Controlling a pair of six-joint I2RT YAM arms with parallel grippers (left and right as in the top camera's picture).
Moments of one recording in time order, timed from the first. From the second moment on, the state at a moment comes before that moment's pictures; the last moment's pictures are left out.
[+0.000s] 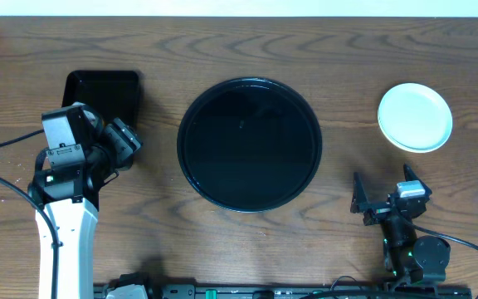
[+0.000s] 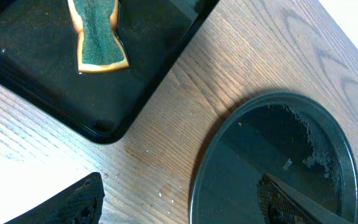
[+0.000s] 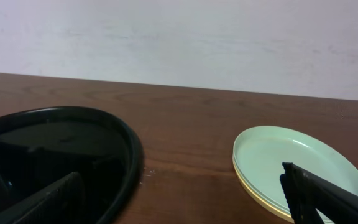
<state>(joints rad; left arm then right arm) 0.21 1.14 0.96 -0.74 0.15 -0.51 -0.01 0.01 0.01 -0.06 -0.16 -0.03</state>
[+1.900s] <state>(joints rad) 0.21 0.85 0.67 -0.80 -0.01 -0.40 -0.01 0.01 0.01 -0.06 -0.15 -0.03</state>
